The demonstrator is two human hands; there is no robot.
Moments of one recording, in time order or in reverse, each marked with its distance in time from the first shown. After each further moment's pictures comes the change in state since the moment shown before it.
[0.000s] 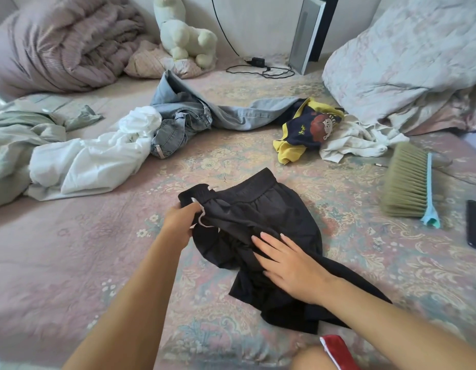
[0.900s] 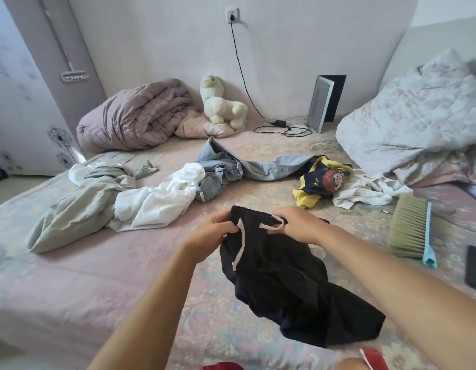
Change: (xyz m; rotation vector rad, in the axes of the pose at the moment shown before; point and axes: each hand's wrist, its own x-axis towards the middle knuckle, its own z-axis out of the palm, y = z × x) left_hand -0.126 0.078 -0.042 0.144 -0.614 0.361; right_hand 0.084 0.011 -0.186 0.658 -0.076 0.384
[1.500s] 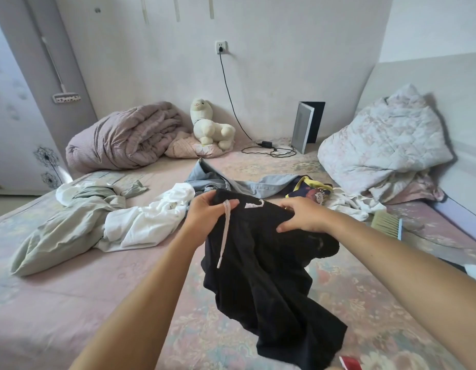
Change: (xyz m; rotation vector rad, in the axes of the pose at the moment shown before) left_hand 0.001 0.072 0.031 0.012 0.324 0.287; right_hand -0.035 -0.021 -0.081 0.014 0.043 0.054
